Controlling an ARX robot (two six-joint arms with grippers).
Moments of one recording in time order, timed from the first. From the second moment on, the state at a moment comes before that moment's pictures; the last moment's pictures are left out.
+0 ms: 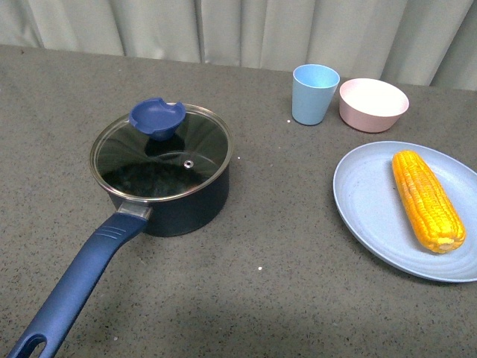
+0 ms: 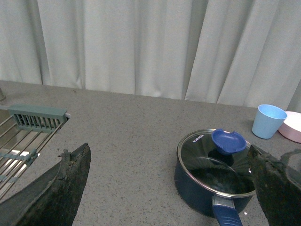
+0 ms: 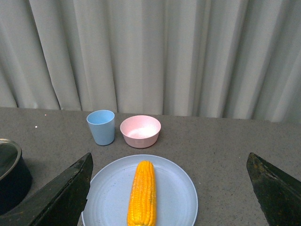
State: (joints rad) left arm 0.00 0.00 0.02 0.00 0.00 0.00; right arm 0.00 0.00 0.01 0.00 0.00 0.00
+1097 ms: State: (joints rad) left arm 0.00 0.00 0.02 0.00 0.00 0.00; right arm 0.00 0.00 0.01 0.00 0.00 0.00
